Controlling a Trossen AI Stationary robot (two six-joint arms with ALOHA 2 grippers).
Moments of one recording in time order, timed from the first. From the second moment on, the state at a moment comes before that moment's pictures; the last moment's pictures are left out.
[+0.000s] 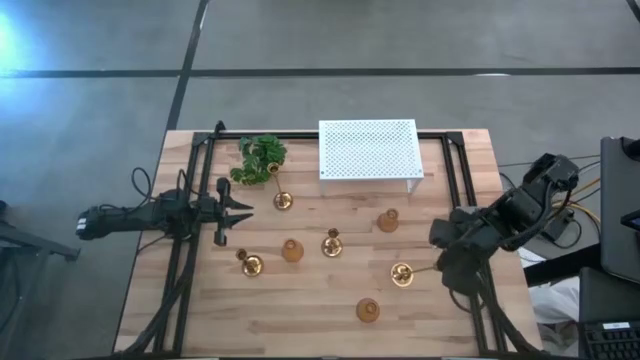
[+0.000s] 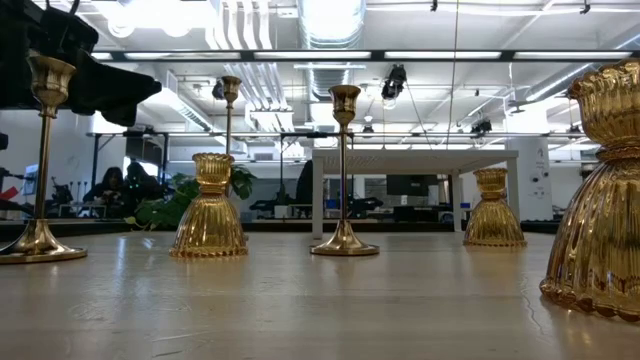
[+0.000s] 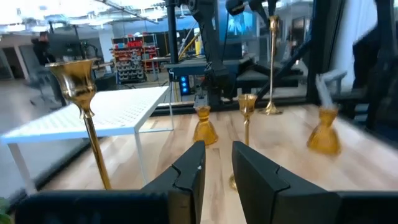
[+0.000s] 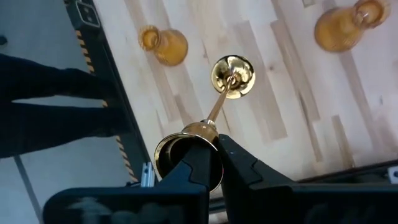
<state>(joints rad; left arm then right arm) 0.04 0.00 0.01 0.03 0.01 0.03 0.64 1.32 1.64 -1.53 0.03 1.04</state>
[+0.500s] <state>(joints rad) 0.04 0.02 0.01 0.52 -0.07 -0.46 0.55 1.32 1.68 -1.54 0.03 0.93</state>
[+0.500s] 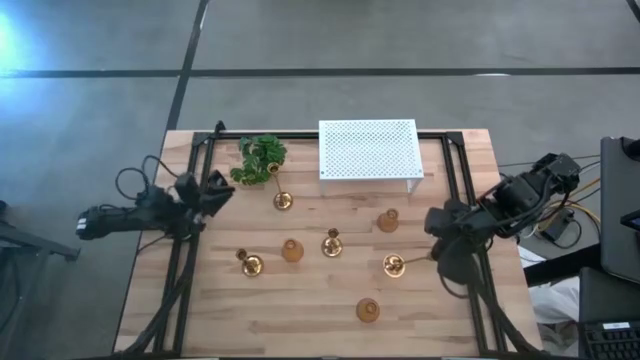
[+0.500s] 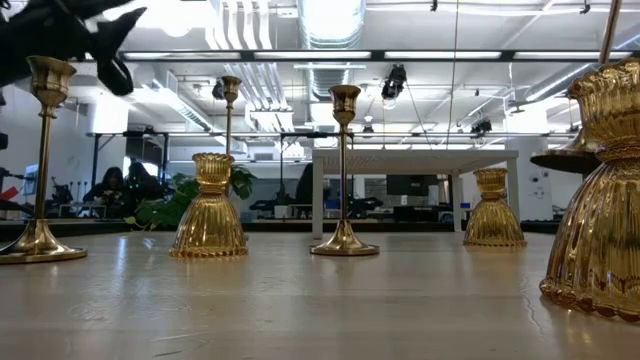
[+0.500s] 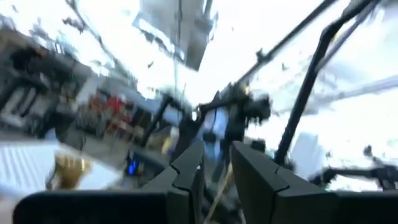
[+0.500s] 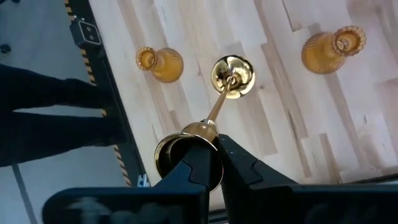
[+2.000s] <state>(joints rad) 0.00 1.25 1.09 -0.04 0.36 -0.07 0.33 1.63 2.26 -1.57 0.02 0.42</state>
